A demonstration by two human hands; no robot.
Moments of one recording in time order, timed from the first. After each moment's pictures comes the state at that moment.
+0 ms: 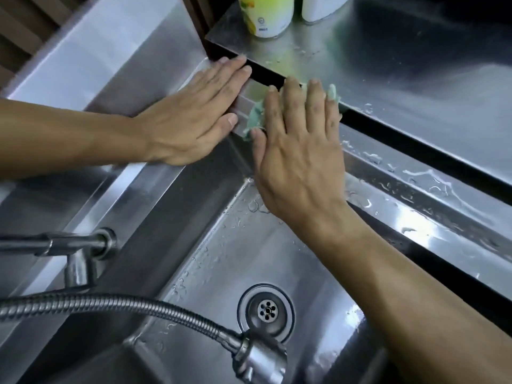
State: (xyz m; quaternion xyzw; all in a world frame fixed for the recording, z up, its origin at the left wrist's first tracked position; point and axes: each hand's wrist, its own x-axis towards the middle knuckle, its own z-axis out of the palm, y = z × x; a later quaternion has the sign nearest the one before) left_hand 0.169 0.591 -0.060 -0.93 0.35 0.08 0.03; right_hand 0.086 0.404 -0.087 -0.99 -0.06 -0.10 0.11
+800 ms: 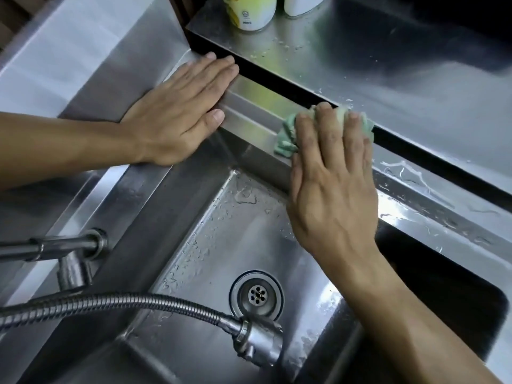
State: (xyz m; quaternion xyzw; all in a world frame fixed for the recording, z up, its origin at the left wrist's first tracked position) left_hand 0.172 0.599 -0.071 -0.93 0.36 0.08 -0.03; right_hand 0.030 0.365 -0.085 -0.99 0.00 -0.10 0.13
